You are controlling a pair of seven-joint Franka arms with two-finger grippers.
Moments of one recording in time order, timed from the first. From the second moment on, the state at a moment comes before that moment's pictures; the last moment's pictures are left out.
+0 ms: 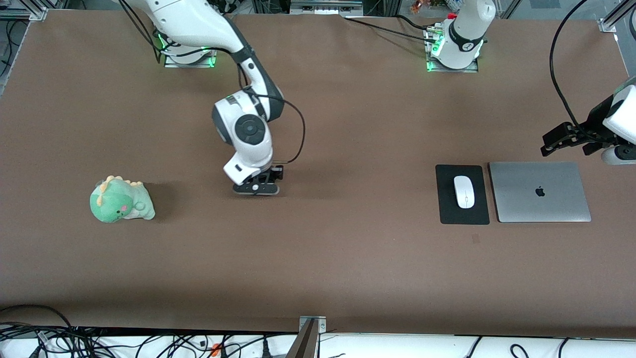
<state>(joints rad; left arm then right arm) -0.03 0.05 0.07 -1.65 -0.01 1.75 -0.03 0.69 0.60 -0.17 -1.76 -0.02 2.32 0.52</state>
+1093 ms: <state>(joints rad) -0.03 0.06 0.07 -1.65 -0.01 1.75 -0.03 0.37 0.52 -0.18 -2.08 -0.02 2.70 0.20</state>
